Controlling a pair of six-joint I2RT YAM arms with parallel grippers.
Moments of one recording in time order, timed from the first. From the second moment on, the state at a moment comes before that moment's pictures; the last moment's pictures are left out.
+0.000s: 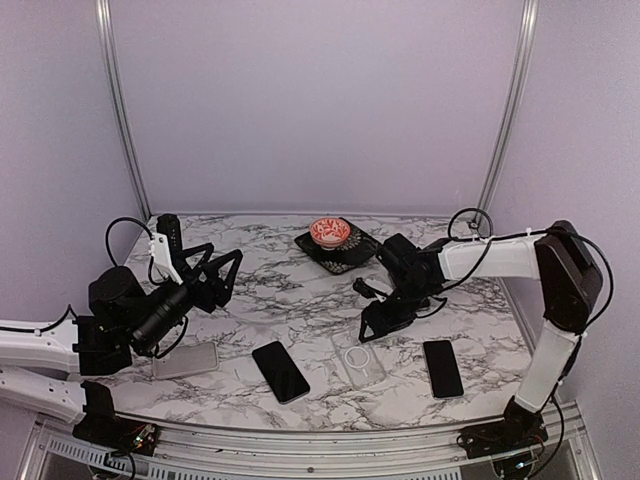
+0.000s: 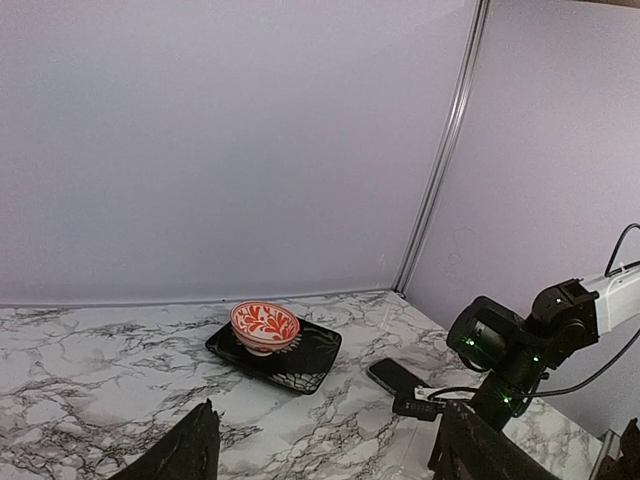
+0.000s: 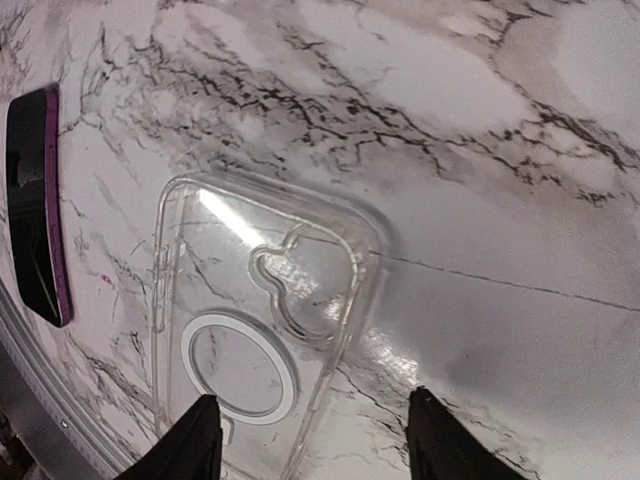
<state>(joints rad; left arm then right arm) -1.08 0.95 0.47 0.59 -0.52 -0.22 0.65 1.80 1.14 -0.65 -0.40 0.12</state>
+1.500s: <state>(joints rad) -1.08 0.99 0.47 0.57 -0.48 -0.17 0.57 1.40 0.71 -0.78 -0.01 0.53</state>
